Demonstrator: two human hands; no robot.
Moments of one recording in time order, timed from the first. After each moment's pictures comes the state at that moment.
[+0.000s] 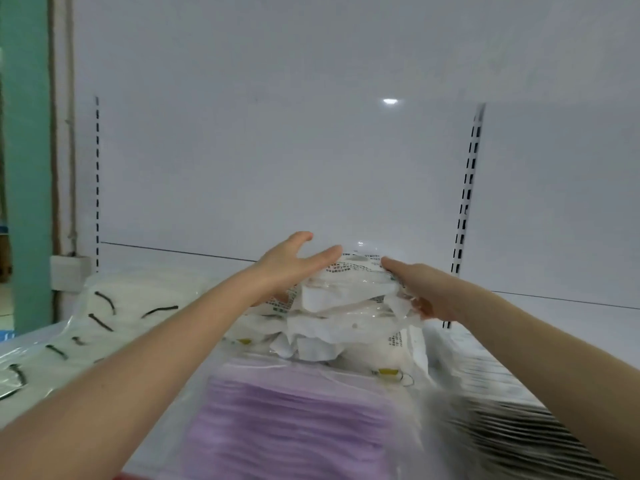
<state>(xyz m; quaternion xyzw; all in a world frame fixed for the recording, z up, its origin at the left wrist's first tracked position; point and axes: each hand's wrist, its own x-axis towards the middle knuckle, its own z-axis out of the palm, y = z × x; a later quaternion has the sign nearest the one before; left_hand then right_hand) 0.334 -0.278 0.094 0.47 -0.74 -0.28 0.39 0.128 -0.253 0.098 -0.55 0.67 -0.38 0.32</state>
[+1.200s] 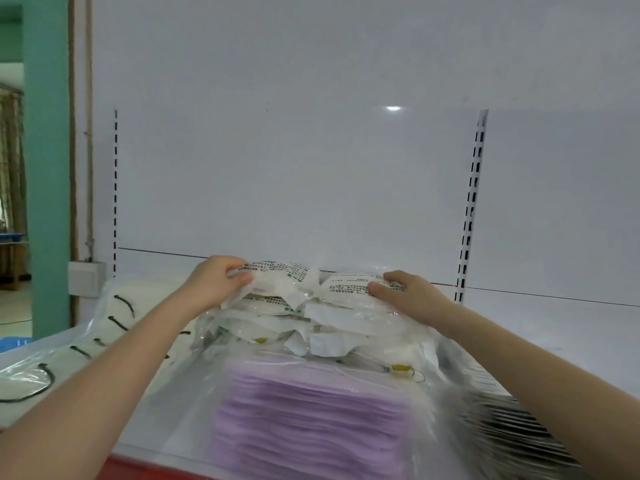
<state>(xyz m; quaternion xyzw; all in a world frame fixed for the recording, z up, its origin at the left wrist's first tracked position) 0.429 -0.301 0.064 0.53 -0.71 -0.10 0.45 0.138 -0.255 0.072 -0.67 0.65 -0.34 0.12</state>
